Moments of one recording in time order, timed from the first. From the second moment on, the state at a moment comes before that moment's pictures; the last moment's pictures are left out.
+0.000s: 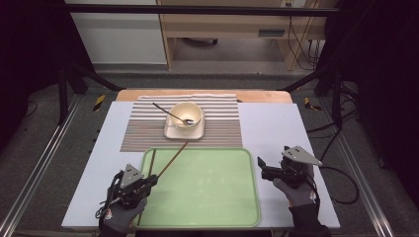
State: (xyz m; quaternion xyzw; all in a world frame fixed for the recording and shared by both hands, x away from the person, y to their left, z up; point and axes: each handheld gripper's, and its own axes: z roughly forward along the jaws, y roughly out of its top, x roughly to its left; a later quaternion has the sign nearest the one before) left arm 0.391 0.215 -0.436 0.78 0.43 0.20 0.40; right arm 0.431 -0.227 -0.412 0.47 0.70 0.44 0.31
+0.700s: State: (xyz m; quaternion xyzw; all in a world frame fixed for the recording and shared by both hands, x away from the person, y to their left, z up) left arm 0.393 0.200 -0.458 0.81 0.42 0.17 0.37; right arm 0.431 -0.227 -0.412 0.47 0.70 0.44 0.31
